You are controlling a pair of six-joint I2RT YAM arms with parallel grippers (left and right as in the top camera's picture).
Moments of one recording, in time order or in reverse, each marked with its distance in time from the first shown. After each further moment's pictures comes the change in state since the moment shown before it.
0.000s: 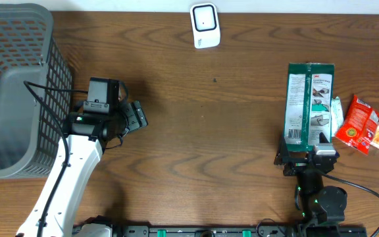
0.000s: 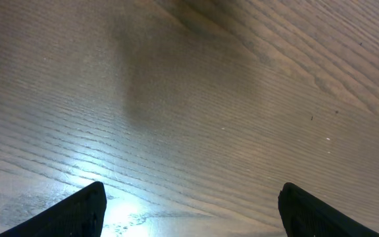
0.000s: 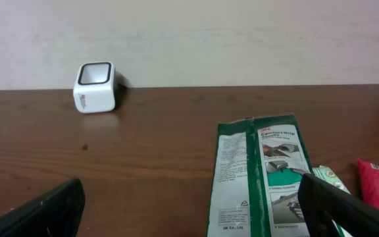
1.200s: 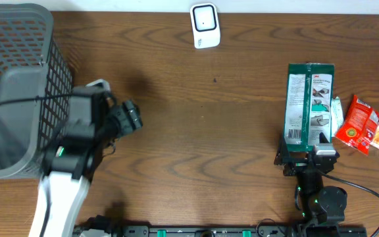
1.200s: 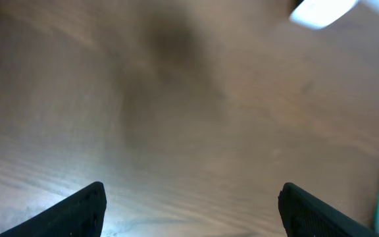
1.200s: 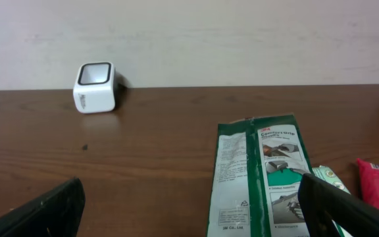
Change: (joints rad) left arm 0.000 -0.282 0.000 0.000 0.000 0.000; right arm 0.000 0.000 0.000 0.000 0.001 0.000
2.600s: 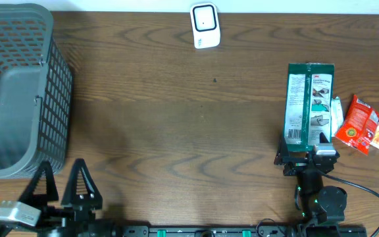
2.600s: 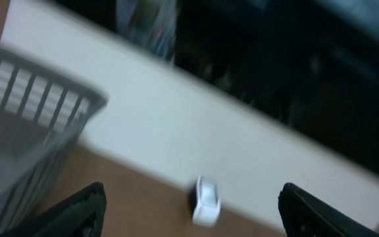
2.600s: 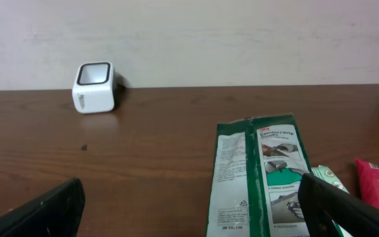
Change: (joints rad) left arm 0.187 -0.998 -0.166 0.213 -0.027 0.000; right arm 0.000 0.000 0.000 0.000 0.002 0.000
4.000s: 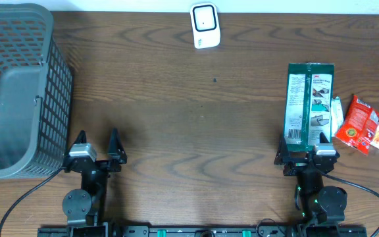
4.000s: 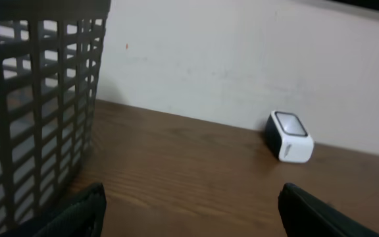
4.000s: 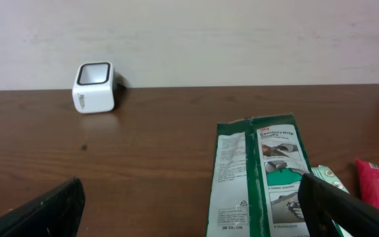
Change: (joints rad) left arm 0.000 -0.016 -0.799 0.607 0.002 0.320; right arm 0.000 0.000 0.000 -0.001 0.000 0.000
